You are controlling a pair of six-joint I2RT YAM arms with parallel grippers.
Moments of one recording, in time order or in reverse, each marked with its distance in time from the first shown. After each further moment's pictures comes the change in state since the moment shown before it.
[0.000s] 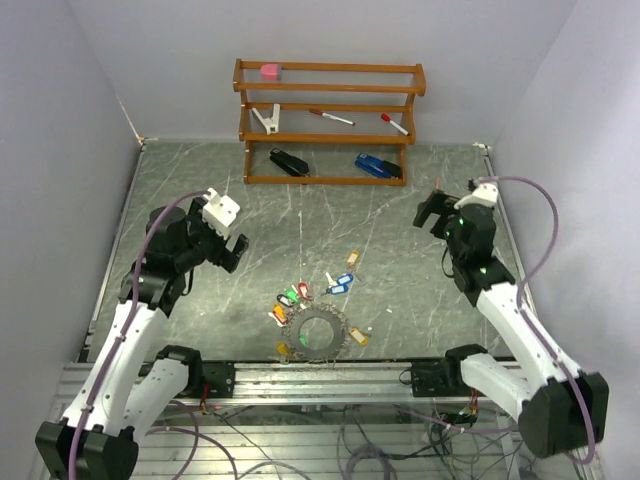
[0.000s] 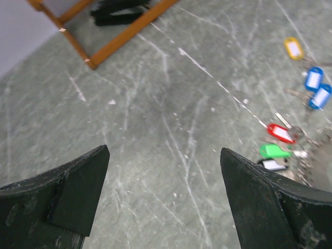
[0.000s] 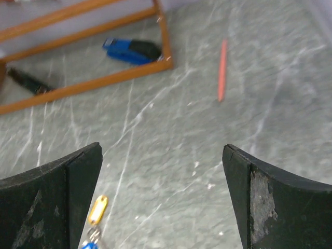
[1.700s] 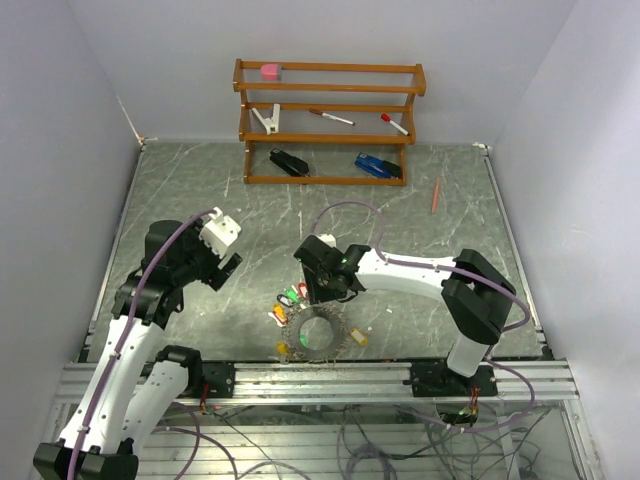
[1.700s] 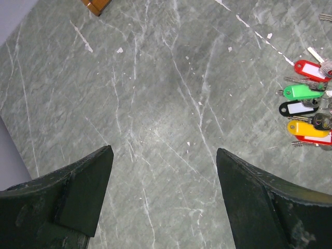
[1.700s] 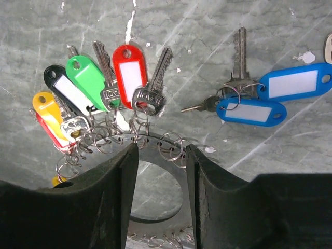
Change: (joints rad) left arm 0.000 -0.072 0.017 -0.277 -0.096 0.159; right arm 0.803 0.858 0.516 -0.625 -0.169 0.417
